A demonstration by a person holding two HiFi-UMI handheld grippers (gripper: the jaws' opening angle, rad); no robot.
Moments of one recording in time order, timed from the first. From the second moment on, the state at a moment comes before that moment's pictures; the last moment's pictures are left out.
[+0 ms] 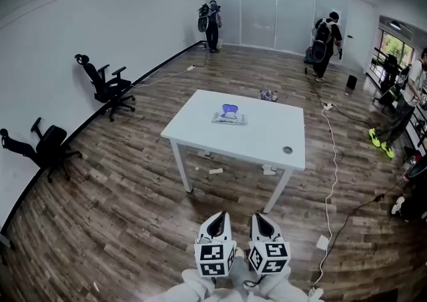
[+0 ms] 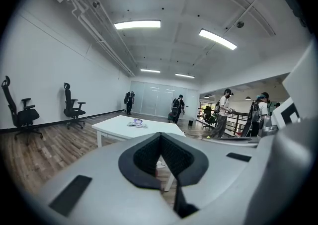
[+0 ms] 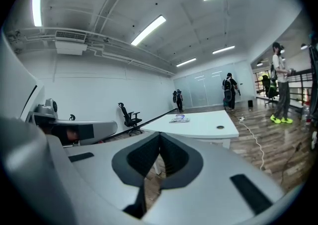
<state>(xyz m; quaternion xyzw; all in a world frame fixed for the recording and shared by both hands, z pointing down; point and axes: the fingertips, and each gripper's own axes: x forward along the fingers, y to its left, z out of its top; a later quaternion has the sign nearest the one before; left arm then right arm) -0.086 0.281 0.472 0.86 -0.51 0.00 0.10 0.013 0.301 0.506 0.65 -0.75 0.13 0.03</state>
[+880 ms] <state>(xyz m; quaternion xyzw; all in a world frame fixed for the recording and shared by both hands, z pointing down) -0.059 0.201 0.481 0.85 -0.52 0.00 0.10 0.040 0.217 0.516 0.64 -0.76 0.13 0.03</state>
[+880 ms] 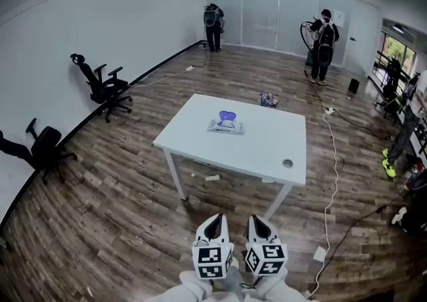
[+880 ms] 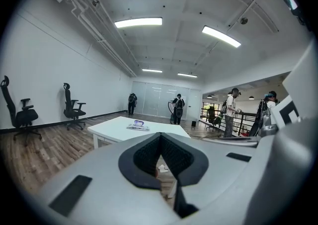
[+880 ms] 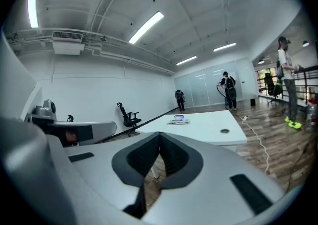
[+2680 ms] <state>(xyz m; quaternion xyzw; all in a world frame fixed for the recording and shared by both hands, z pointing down) 0.008 0.023 0.484 0.82 -0.55 0.03 0.11 0.108 0.030 0.512 0.61 -0.78 0.14 0.04</state>
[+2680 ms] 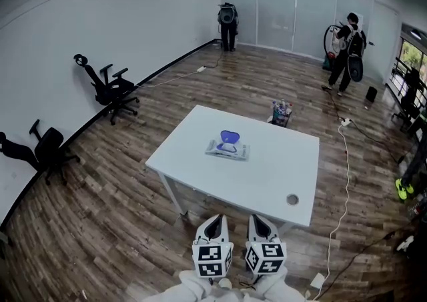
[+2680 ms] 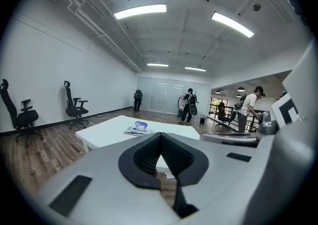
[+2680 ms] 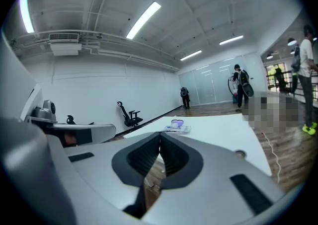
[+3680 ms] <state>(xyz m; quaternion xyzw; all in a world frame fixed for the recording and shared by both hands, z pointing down) 0.006 -0.056 0.494 0.83 -0.55 0.03 0.11 0.113 -0.042 0.522 0.62 -0.77 0.14 0.05</state>
